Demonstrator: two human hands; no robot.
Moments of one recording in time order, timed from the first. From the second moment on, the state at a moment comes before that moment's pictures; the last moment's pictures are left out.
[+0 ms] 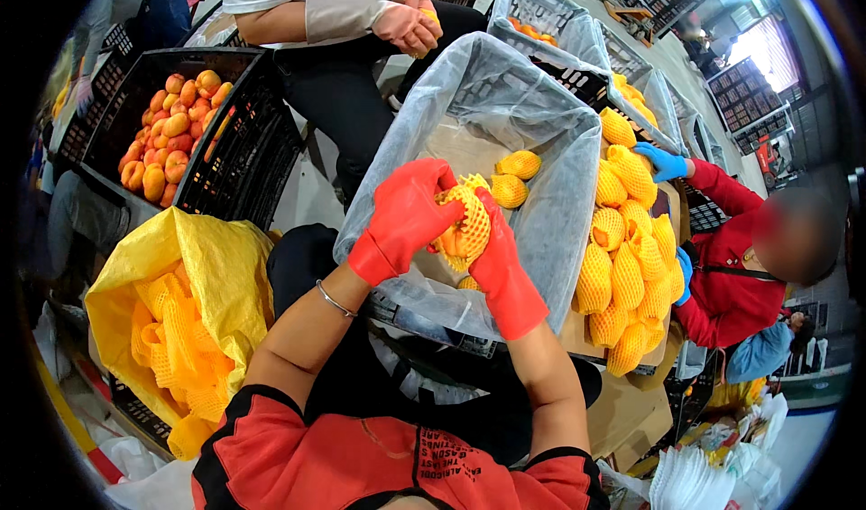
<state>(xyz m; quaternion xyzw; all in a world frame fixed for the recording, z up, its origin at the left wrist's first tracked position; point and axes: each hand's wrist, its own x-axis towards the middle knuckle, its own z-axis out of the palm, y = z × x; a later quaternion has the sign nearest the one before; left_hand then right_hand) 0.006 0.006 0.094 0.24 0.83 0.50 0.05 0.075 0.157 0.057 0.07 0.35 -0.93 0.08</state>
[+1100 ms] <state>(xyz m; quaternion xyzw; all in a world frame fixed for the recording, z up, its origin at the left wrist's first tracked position) 0.020 0.043 0.066 0.48 0.76 0.42 0.13 0.352 0.548 0.087 0.56 0.74 -0.11 -0.35</state>
